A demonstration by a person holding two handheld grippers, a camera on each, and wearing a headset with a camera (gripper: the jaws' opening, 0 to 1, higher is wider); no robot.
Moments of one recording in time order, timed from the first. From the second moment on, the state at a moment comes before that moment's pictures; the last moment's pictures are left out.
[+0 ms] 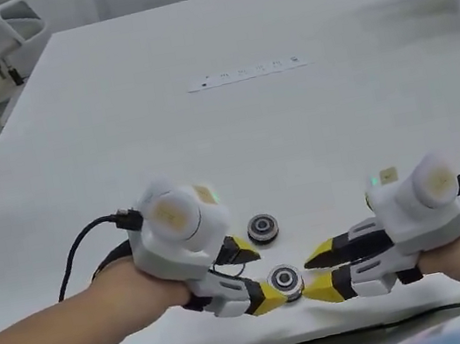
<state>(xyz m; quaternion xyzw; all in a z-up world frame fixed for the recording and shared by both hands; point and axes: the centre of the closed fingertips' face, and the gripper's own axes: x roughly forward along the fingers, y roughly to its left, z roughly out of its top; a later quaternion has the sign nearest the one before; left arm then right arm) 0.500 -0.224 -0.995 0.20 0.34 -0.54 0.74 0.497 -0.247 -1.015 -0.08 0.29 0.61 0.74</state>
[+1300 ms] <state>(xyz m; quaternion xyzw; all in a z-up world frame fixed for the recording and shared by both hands) 0.504 -0.237 -1.007 0.22 0.31 -0.54 0.75 0.500 -0.244 -1.024 -0.10 0.27 0.61 0.74</state>
